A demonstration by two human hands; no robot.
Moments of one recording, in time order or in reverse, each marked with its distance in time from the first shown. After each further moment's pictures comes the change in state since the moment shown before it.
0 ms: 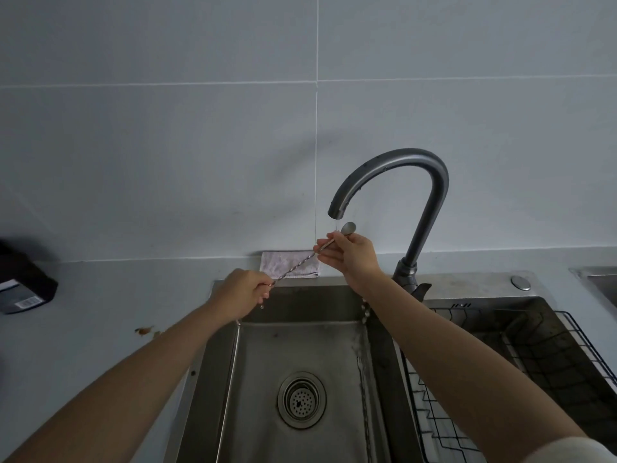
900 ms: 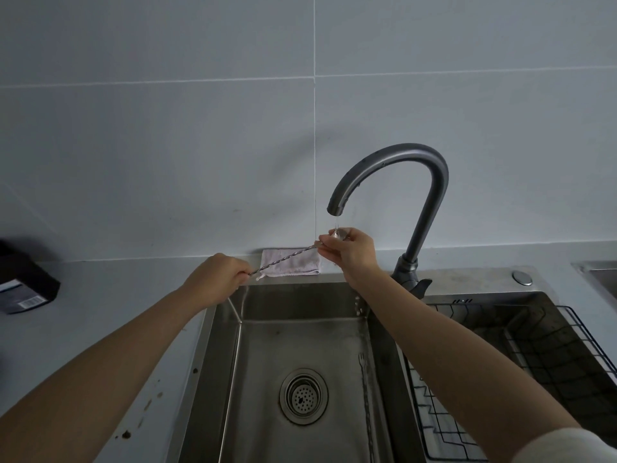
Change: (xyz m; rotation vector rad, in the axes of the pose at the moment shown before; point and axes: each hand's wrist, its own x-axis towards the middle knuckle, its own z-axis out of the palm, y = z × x) left_hand -0.002 -0.009 -0.039 0.276 -0.033 0.056; right_hand 0.001 0.001 0.002 0.007 0.072 -0.023
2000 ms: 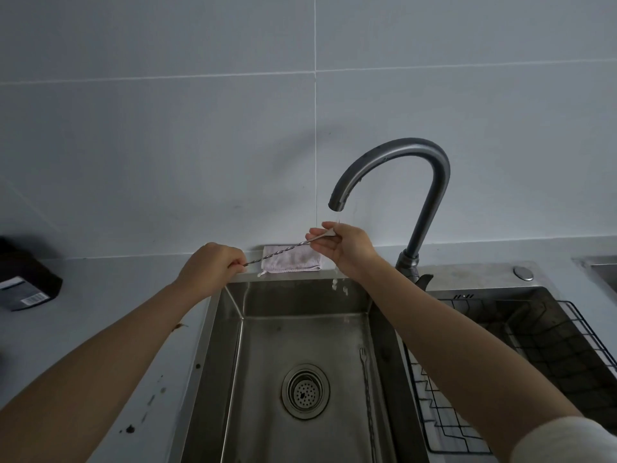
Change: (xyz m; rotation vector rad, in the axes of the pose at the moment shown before) left_hand -0.002 0.001 -0.009 -0.038 0.128 -0.057; right_hand -0.002 -0.010 0.006 0.185 -0.155 0.174
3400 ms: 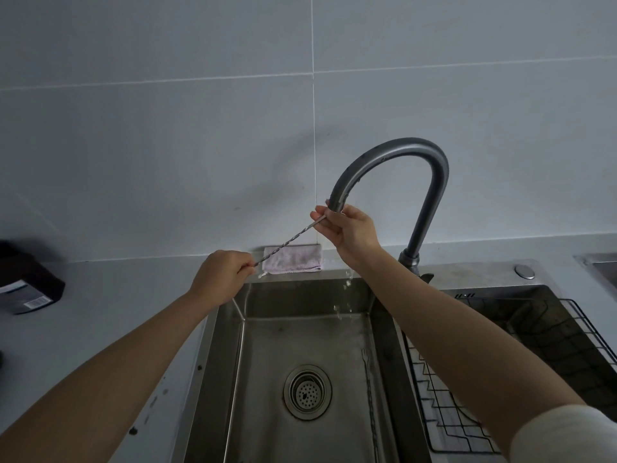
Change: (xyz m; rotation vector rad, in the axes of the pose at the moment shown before) left_hand -0.003 0.006 0.017 -0.069 0.133 0.065; right_hand -0.002 -0.011 0.006 0.072 -0.055 -0.221
